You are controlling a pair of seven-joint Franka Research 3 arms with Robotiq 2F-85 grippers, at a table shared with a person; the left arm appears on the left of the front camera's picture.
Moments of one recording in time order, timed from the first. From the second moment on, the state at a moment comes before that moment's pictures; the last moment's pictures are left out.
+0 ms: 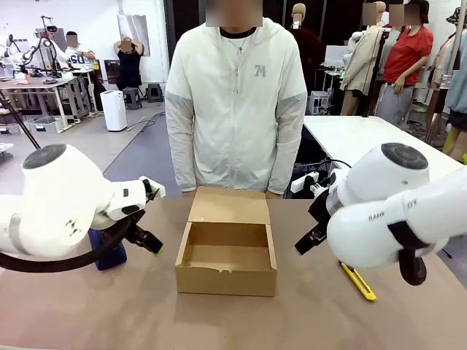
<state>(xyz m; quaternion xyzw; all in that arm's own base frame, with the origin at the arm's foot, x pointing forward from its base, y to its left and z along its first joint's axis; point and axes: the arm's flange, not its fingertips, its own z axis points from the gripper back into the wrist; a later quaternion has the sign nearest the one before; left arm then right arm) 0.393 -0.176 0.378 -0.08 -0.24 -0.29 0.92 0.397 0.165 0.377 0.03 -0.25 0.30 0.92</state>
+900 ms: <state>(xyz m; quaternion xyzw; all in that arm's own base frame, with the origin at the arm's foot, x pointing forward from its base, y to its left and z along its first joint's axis) 0.272 0.131 0.570 -0.49 -0.31 0.14 0.80 0.313 -0.149 0.527 0.56 -0.19 -0.14 0.79</state>
